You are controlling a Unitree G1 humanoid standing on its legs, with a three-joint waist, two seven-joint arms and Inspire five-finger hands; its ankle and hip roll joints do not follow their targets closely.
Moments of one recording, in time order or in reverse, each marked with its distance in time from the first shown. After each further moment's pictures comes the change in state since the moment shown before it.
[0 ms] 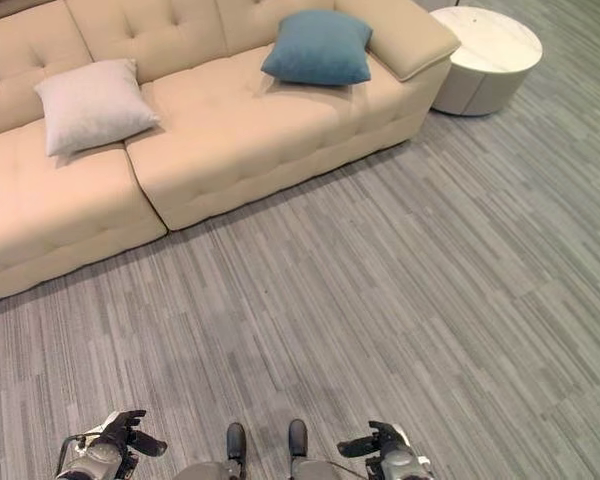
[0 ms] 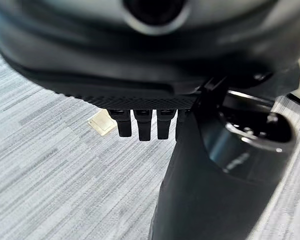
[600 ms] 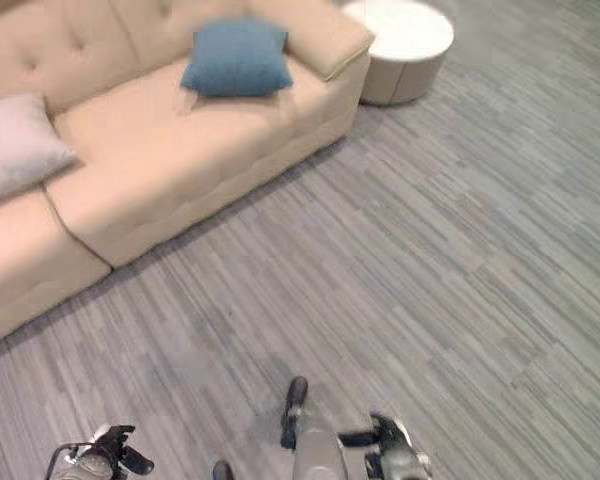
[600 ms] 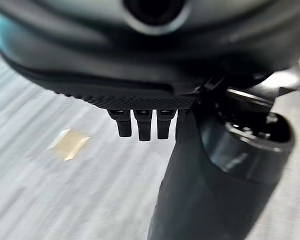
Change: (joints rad) left arm 0.029 0.008 -0.034 0.037 0.068 0.008 0.001; right arm 0.086 0.038 -0.149 0.033 0.089 -0.016 -0.023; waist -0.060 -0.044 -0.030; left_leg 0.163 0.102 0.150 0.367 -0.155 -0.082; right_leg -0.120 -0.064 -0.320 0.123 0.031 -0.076
